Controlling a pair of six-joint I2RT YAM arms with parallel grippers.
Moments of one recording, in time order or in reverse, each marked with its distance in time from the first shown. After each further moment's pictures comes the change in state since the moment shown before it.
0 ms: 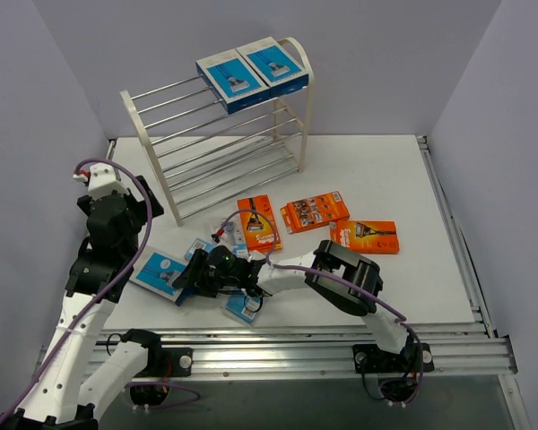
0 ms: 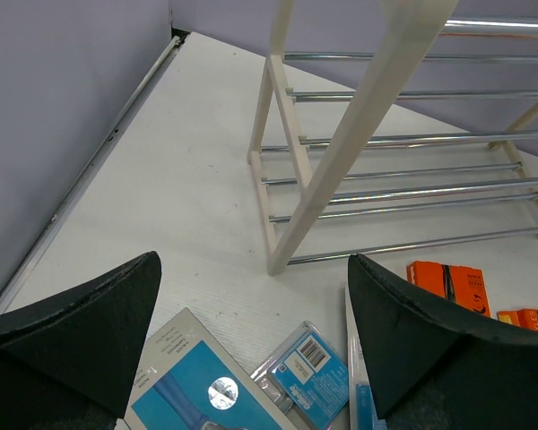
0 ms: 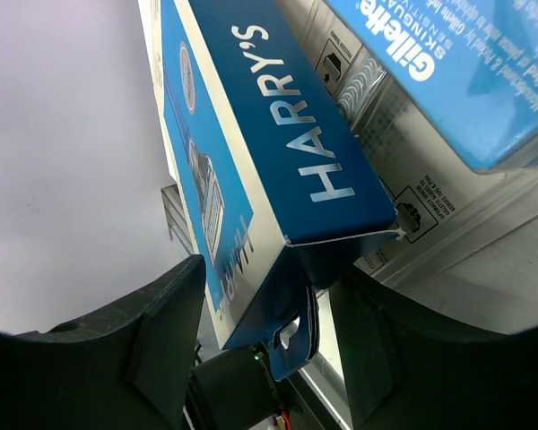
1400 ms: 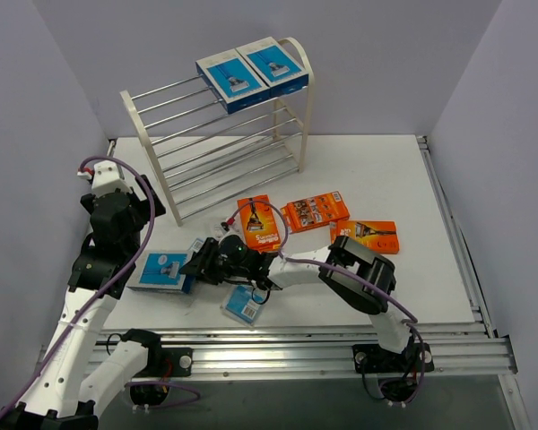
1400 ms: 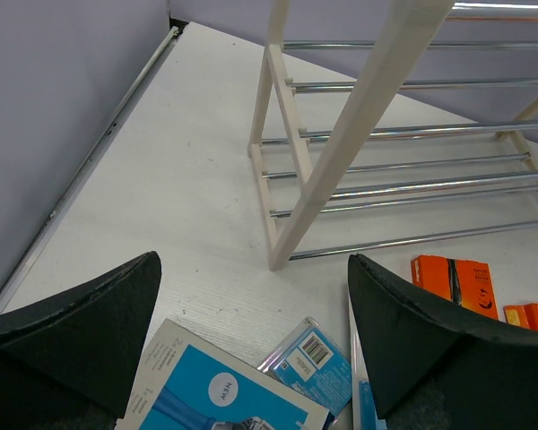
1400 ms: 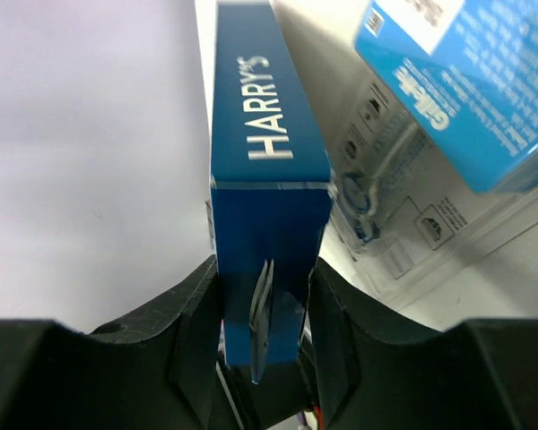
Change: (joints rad) left arm 0.001 0.027 0.000 0.000 0.006 0.003; right arm -0.051 -0.073 -0.068 0.080 -0.020 0.022
